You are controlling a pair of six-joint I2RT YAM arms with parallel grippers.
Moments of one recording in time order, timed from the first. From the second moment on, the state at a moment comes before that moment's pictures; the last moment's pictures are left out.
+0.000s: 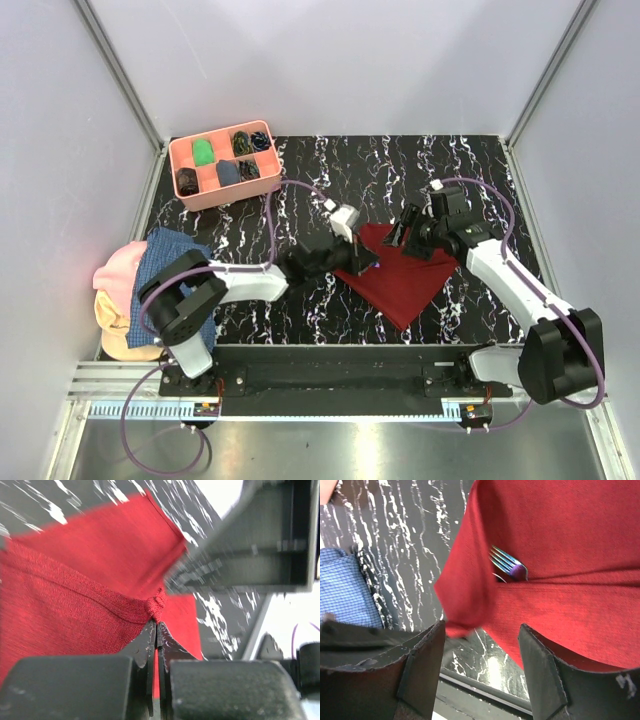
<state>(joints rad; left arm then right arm) -0.89 1.69 0.82 0.63 0.14 -0.59 0.29 1.28 0.92 -0.47 -0.28 0.68</state>
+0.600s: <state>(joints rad) -1.12 1.87 0.90 0.65 0.14 -0.60 0.29 1.17 0.88 -0.52 -0.21 0.68</state>
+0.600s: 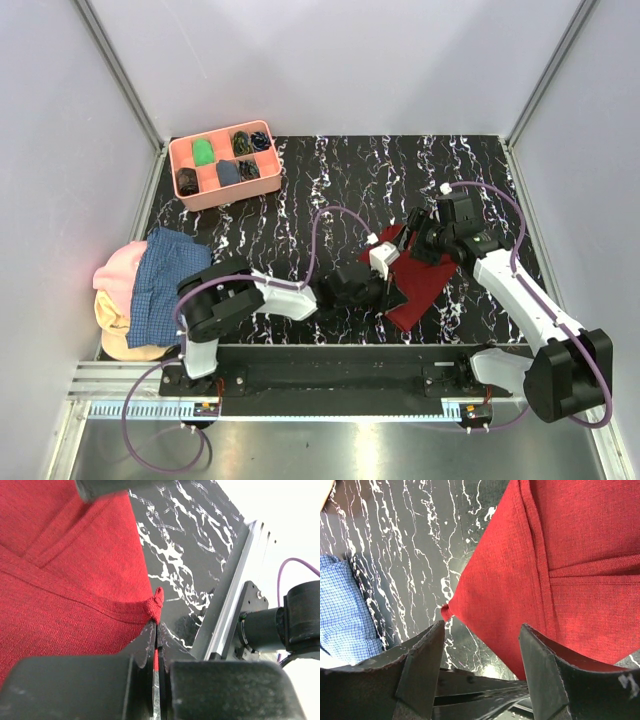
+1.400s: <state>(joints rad) -1.18 2.00 0.99 0.62 0.23 -0.60 0.29 1.15 0.87 -0.57 -0.17 0.68</state>
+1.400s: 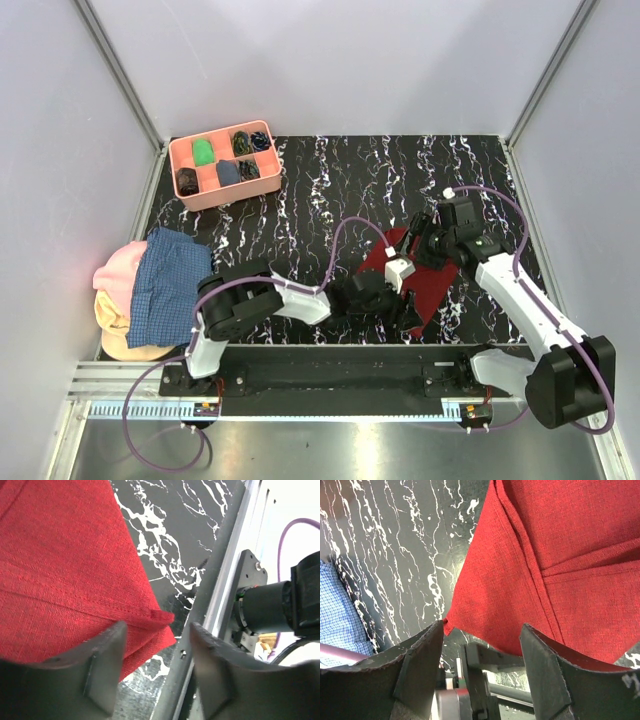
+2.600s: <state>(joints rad) -0.80 1.56 0.60 0.42 0.09 -0.59 0.26 1.15 0.60 -0.87 -0.18 0.82</state>
